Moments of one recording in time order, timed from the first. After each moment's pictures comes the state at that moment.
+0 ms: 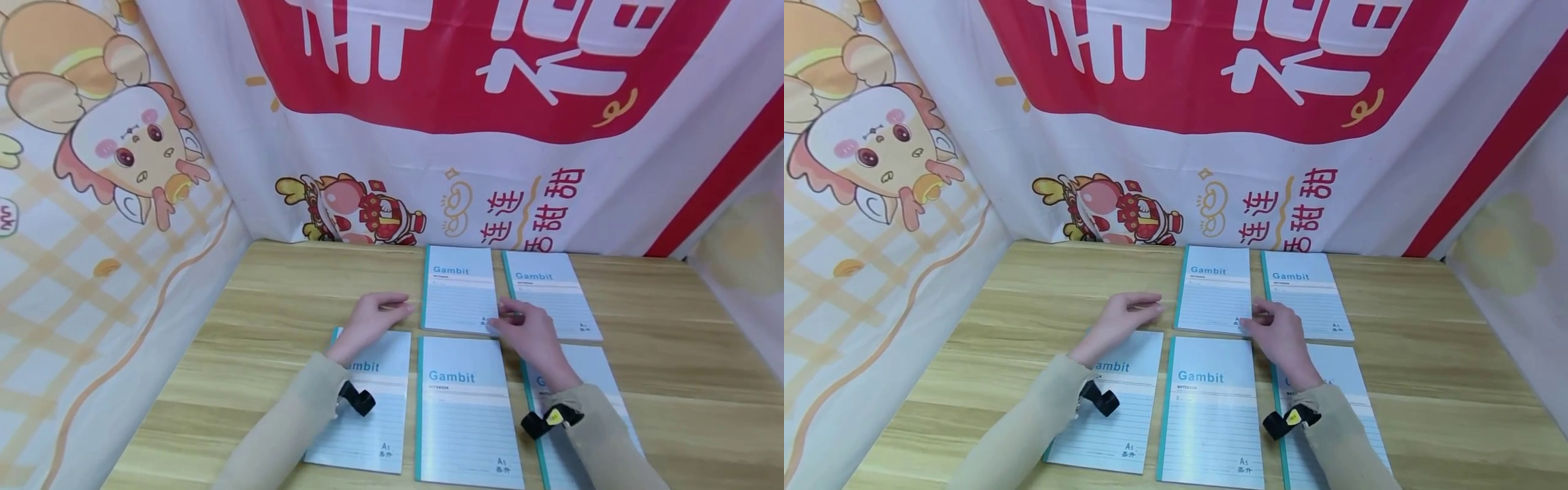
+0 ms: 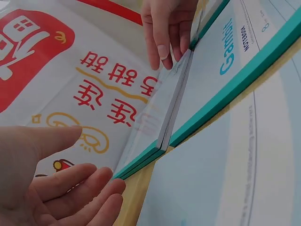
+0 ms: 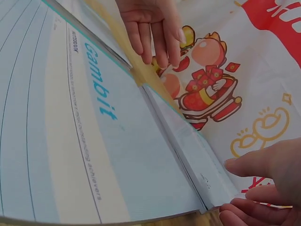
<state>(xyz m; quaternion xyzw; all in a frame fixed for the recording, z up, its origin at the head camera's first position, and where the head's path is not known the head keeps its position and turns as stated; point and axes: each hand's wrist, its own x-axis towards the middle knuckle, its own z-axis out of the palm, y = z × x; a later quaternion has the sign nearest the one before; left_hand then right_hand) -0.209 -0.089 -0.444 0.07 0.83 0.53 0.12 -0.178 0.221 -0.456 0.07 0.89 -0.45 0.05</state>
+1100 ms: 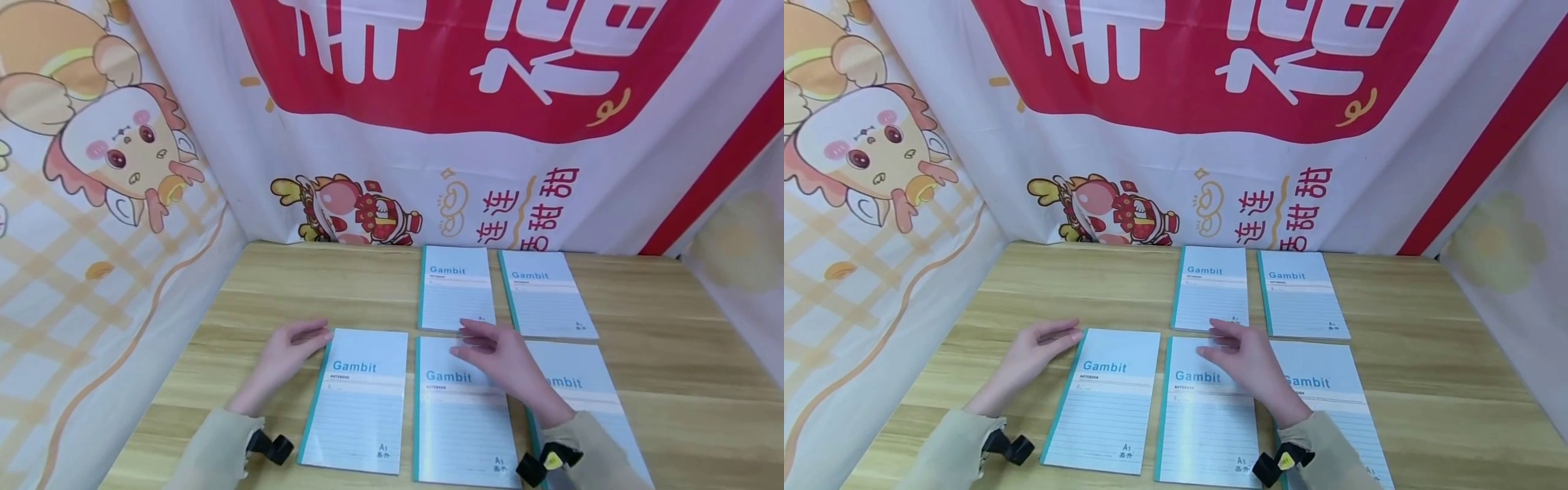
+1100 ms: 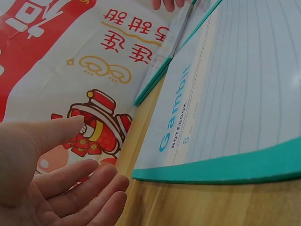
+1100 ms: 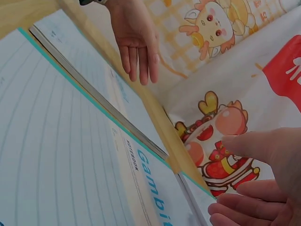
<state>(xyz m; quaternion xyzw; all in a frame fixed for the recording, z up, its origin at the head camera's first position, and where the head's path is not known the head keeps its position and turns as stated) -0.155 -0.206 -0.447 0.01 0.85 0.52 0.07 -0.132 0.174 -0.442 -0.04 0.85 -0.52 0.06</state>
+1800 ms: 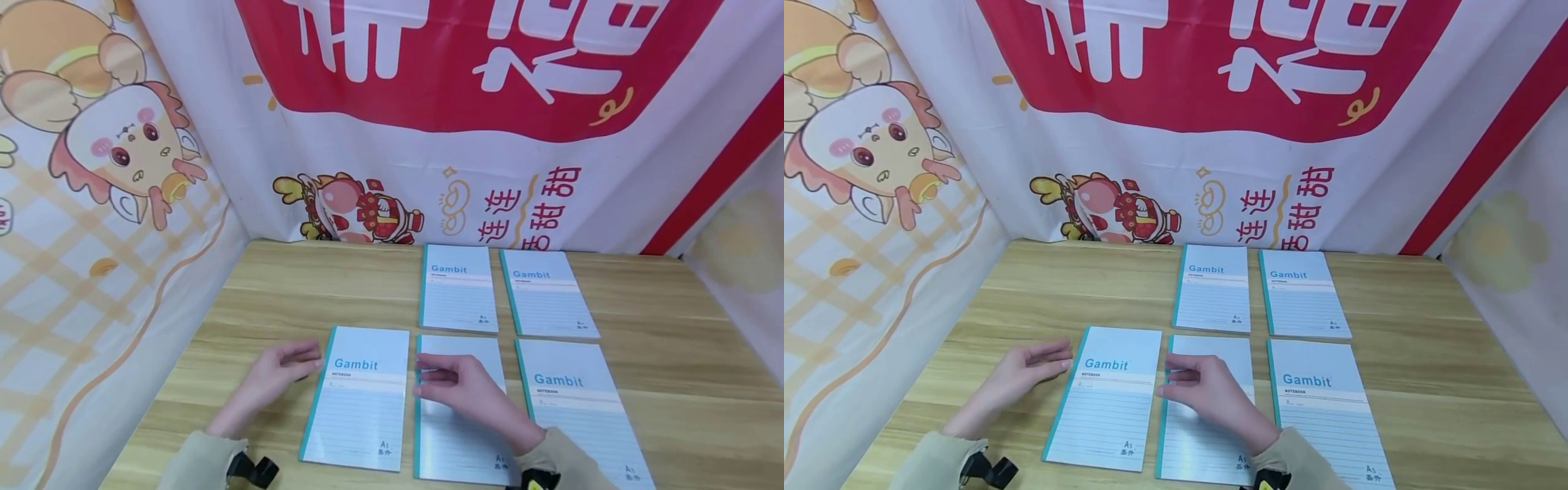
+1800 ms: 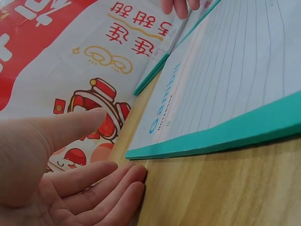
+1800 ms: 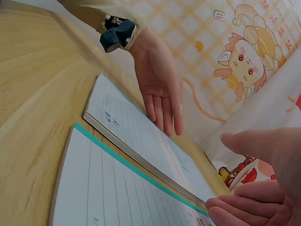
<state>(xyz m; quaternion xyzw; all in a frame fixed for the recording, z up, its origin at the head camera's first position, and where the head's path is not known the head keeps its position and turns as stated) -0.126 -0.224 -0.448 -0.02 0.84 0.52 0.13 -0.102 0.123 -0.450 -0.12 0.78 -0.59 0.17</state>
